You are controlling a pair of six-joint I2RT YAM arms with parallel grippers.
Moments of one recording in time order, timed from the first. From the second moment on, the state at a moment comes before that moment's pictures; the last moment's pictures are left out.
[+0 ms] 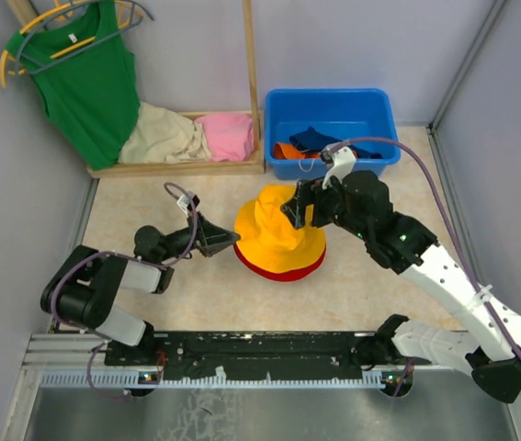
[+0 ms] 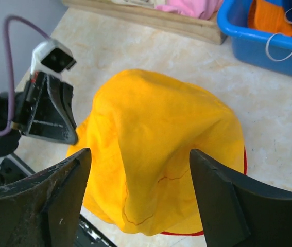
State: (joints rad) left arm -0.34 1.49 0.29 1.49 0.89 -1.69; right arm 0.74 1.01 1.12 -0.46 0.04 0.35
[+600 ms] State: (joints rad) left arm -0.33 1.63 0.26 1.52 0.96 -1.75; right arm 0.26 1.03 1.11 -0.48 -0.21 0.60
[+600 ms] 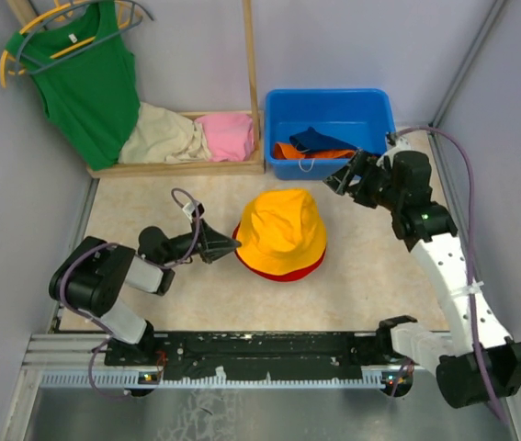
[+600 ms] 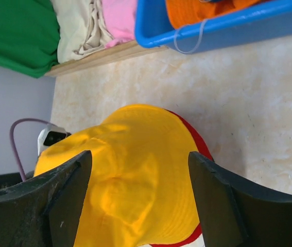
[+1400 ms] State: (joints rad) left arm -0.30 1.63 0.35 1.22 1.05 -1.41; right arm 0.00 1.10 0.57 -0.04 -0.79 0.78
